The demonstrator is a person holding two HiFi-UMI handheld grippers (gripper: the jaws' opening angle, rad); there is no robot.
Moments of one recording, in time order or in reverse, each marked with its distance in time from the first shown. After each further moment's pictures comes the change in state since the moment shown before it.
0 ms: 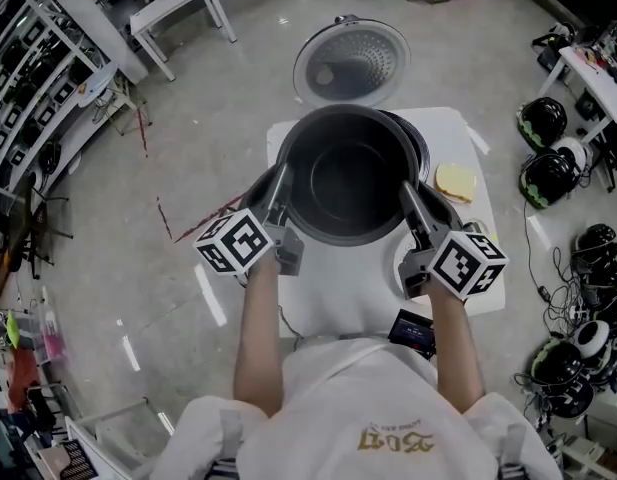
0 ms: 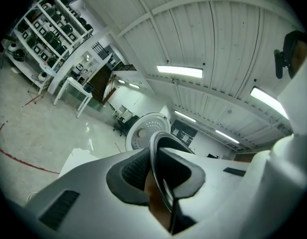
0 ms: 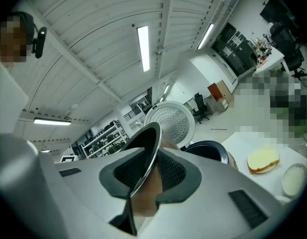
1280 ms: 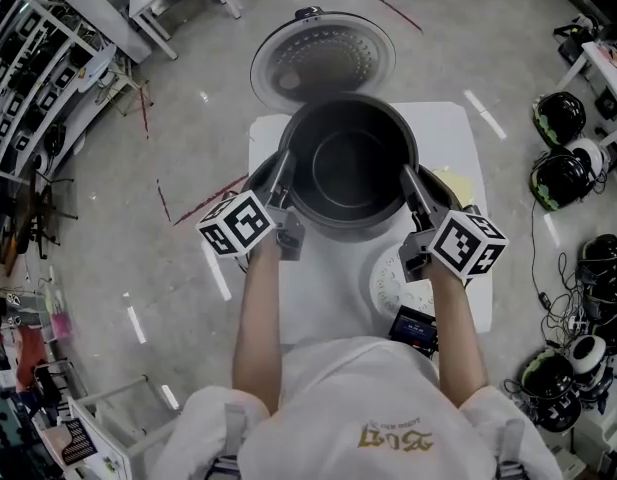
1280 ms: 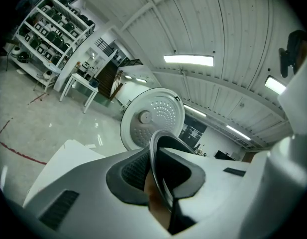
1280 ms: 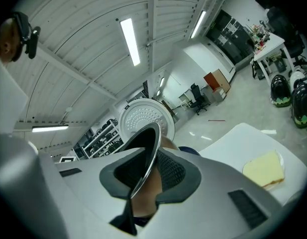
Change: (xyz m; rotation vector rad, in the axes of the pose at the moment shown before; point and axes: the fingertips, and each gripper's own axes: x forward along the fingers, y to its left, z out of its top) left arm 0.112 0.015 -0.040 -0.011 0.058 0.111; right arm 0.057 -0.118 0.027 0.084 0.085 0.009
